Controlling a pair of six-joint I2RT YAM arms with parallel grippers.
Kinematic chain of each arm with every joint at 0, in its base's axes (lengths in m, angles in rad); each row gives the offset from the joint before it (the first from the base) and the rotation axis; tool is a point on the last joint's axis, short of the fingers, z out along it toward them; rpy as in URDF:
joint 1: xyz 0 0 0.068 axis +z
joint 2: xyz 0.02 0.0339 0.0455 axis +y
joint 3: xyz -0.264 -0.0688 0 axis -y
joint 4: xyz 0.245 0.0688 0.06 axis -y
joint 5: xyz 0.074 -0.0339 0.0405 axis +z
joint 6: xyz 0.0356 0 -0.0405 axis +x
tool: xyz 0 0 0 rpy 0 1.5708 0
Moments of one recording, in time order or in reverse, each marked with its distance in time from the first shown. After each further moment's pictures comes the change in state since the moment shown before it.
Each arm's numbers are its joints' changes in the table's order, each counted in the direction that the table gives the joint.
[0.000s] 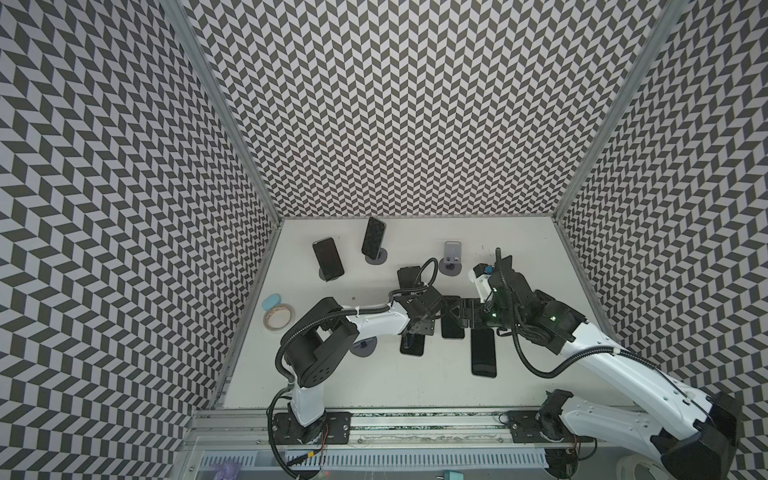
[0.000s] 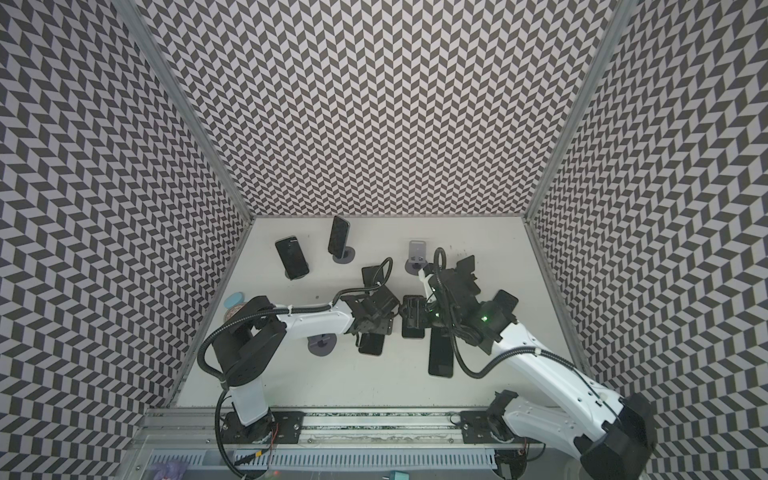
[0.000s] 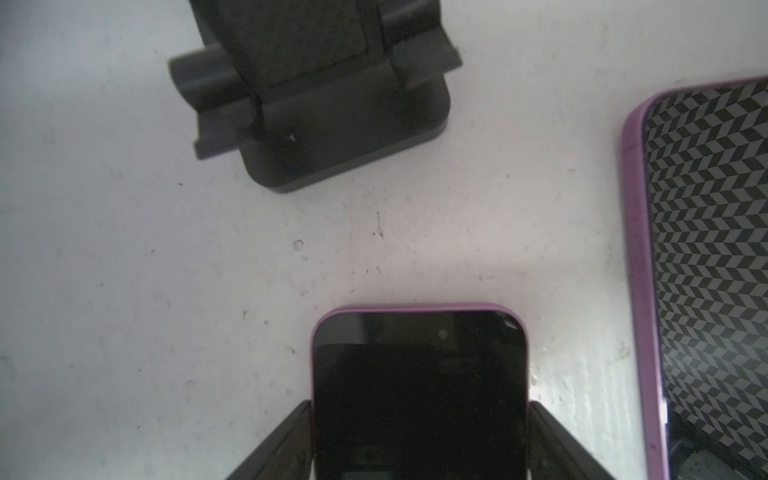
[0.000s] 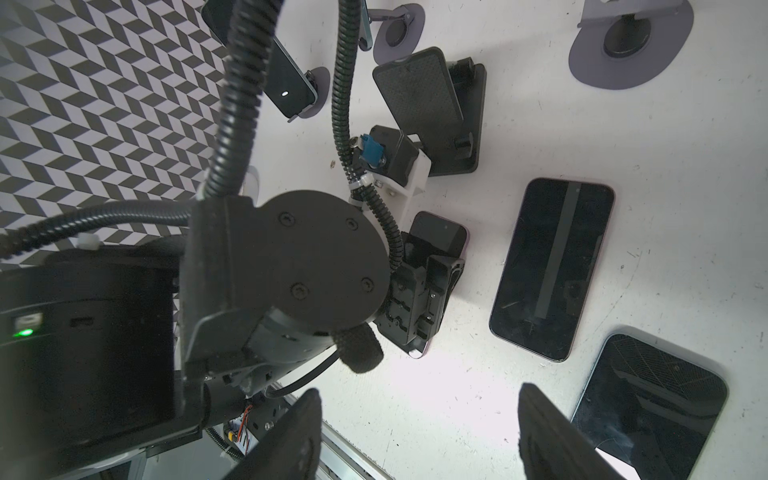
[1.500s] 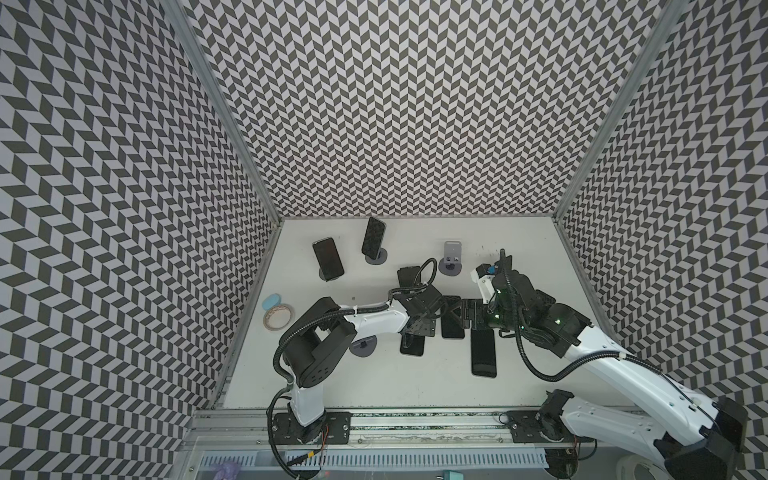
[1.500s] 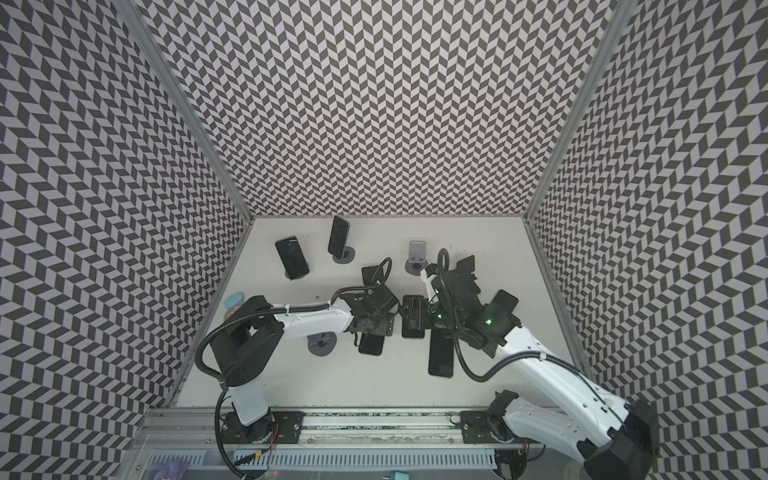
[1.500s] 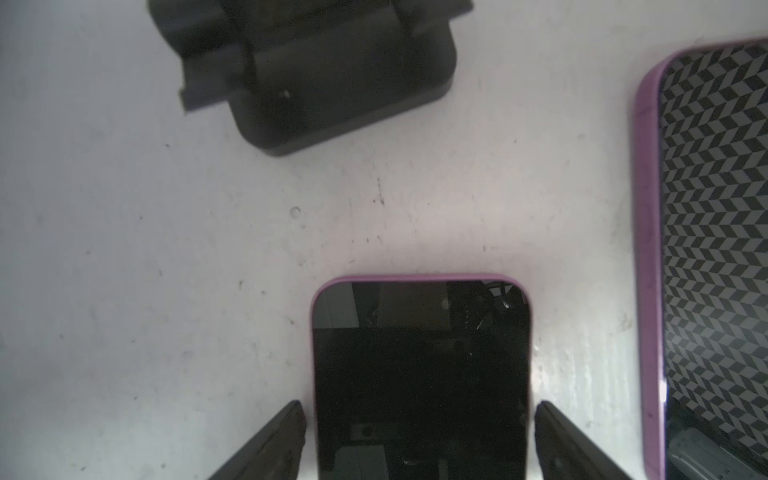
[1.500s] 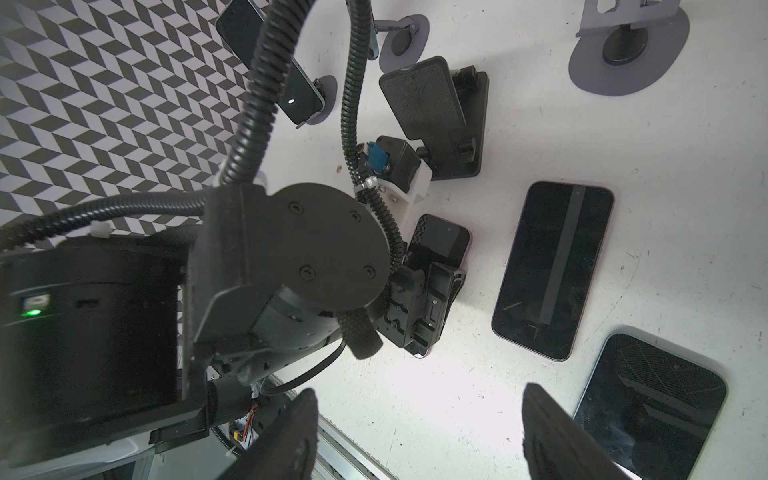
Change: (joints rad) left arm 0.000 -0.018 0.019 -0.078 -0.036 -0.016; right arm 0.000 -0.032 -0.011 0.003 0.000 0.009
